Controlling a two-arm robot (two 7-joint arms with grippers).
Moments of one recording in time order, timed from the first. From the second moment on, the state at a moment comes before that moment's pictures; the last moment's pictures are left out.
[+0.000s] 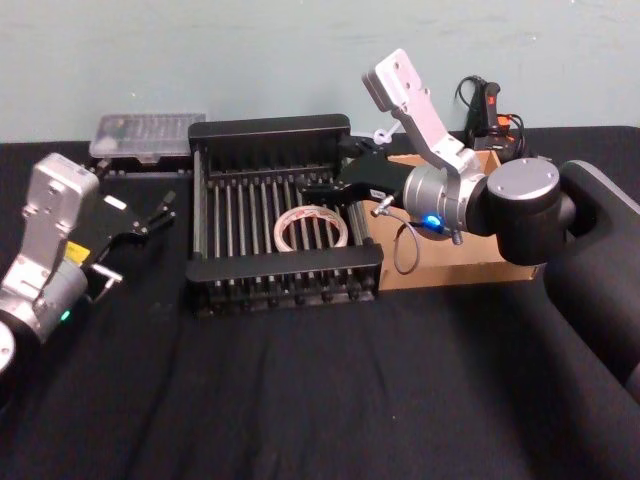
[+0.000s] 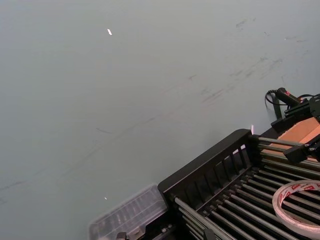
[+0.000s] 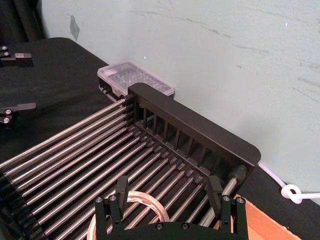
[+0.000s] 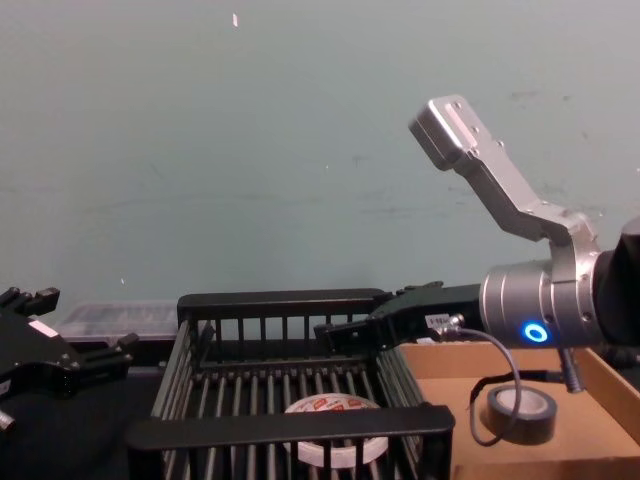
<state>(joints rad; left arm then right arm) -0.20 0.60 0.45 -1.41 -0.25 -0.12 0.03 0.66 0.20 -0.57 -1.02 0.23 0.23 0.46</state>
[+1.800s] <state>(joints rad) -0.20 0.60 0.45 -1.41 -0.25 -0.12 0.03 0.24 0.35 -0.27 -1.38 0.14 0.07 0.13</state>
